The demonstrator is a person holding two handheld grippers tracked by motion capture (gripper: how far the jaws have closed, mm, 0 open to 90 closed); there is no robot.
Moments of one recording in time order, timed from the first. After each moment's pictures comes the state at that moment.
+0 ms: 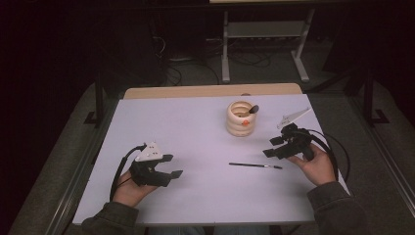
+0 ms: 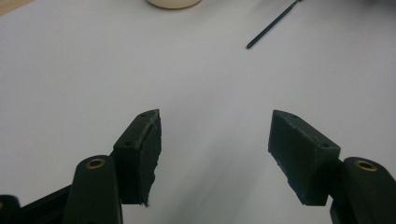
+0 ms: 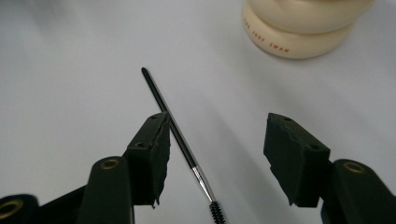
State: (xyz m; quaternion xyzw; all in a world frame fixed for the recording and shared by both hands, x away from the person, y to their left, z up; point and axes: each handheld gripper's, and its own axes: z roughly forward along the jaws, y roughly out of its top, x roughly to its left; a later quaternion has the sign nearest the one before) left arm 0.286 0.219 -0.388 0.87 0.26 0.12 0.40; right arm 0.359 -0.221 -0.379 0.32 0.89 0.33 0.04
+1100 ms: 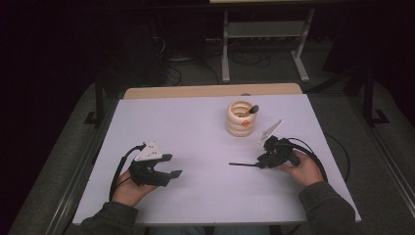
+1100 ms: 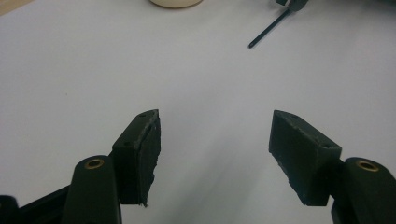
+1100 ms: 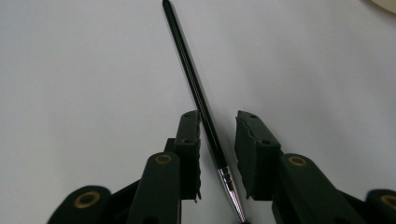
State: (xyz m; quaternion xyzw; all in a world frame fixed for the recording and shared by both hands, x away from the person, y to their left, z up) left arm 0.286 0.220 -0.388 0.87 0.26 0.12 0.40; right arm 0.366 -0.186 -0.424 0.23 0.94 0.25 0.01
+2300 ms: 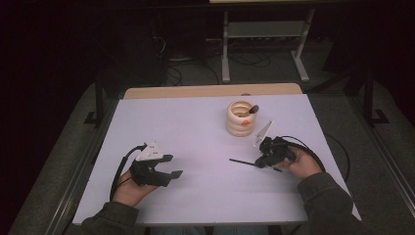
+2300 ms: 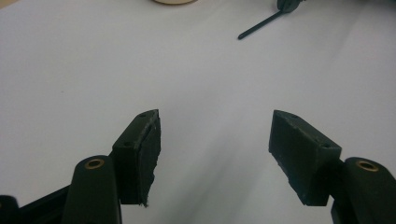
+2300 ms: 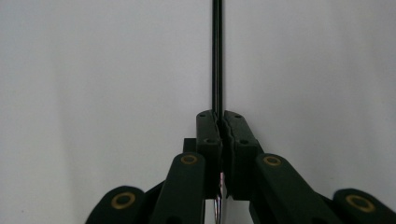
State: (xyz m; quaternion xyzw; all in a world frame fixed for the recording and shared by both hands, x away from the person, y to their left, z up) left arm 0.288 0.219 -0.390 0.87 0.26 0.11 0.40; right arm 0.375 -0.174 -0.426 0.14 0.97 0.21 -0.01
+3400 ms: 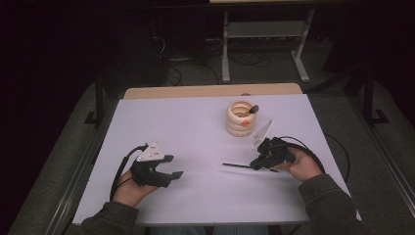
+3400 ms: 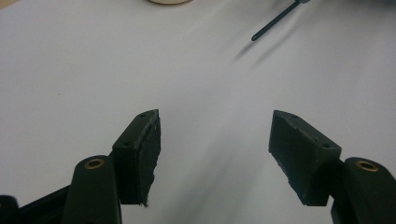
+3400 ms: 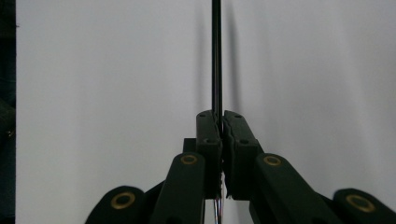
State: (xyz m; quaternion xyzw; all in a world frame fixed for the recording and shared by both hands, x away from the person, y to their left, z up) left arm 0.286 0.216 -0.388 0.88 0.25 0.11 0.40; right arm 0.357 -0.162 -0.402 0.10 0.96 0.25 -0.02
